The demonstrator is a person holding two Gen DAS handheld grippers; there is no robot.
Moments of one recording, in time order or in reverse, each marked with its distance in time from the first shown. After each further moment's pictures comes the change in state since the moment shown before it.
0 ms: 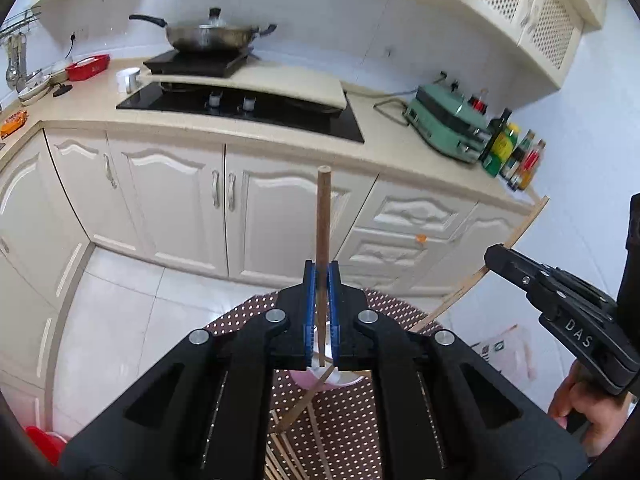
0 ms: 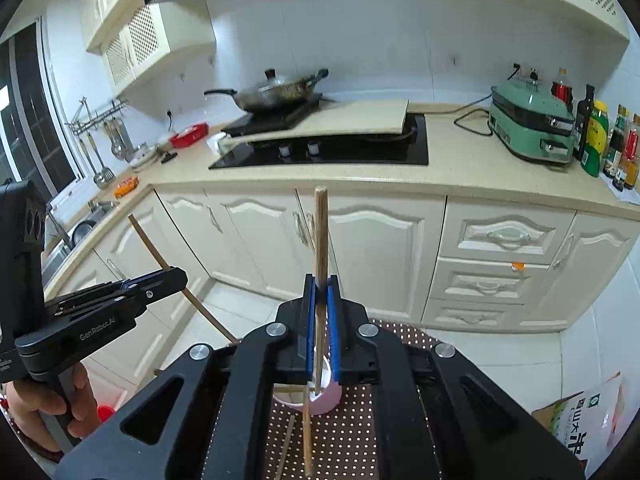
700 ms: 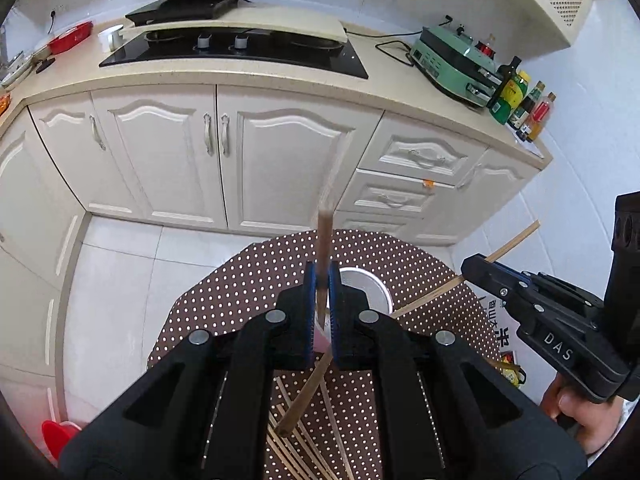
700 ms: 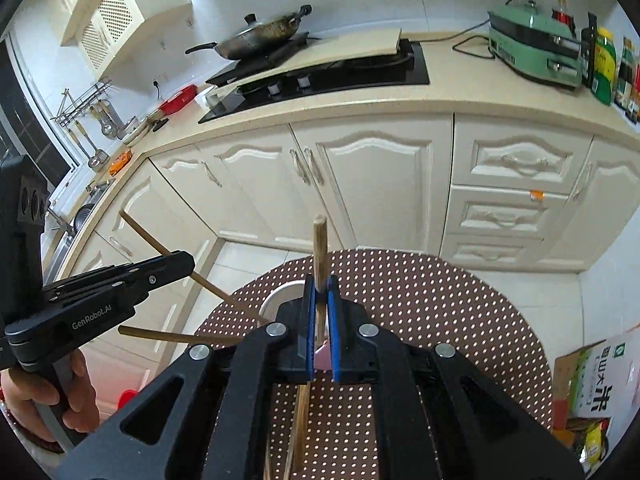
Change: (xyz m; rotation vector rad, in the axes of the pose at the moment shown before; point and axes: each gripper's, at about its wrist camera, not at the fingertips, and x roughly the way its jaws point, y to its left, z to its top) left arm 0.039 0.006 -0.023 0.023 0.195 -0.003; right arm 0.037 -0.010 -0.038 0.114 0.188 0.044
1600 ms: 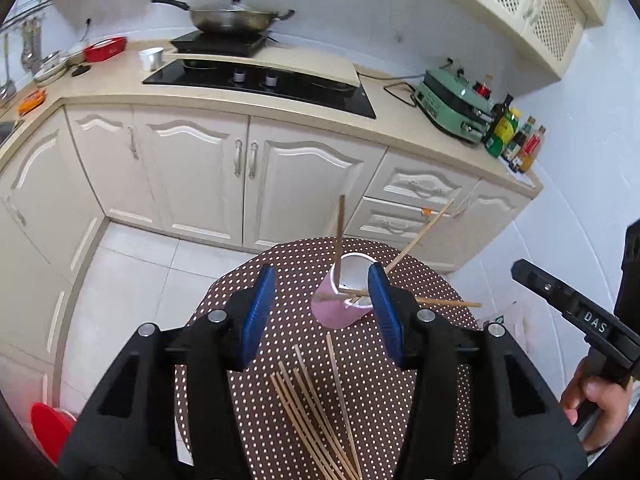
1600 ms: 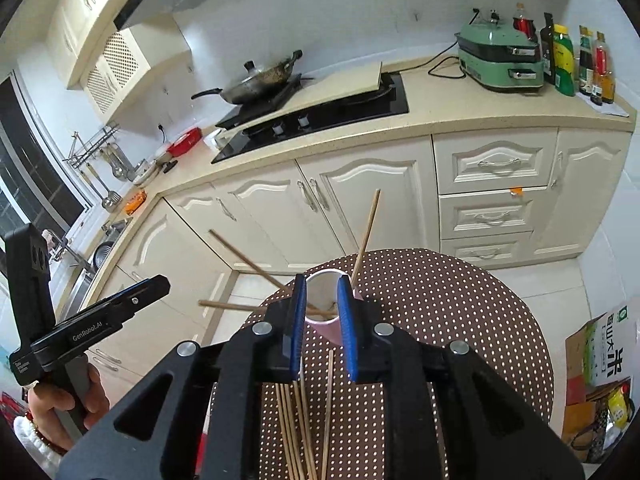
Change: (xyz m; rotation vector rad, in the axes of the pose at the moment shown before) left arm -0.107 0.018 -0.047 -0.062 -0.150 0.019; right arm -0.105 0.022 -0.036 0.092 -0.139 0.007
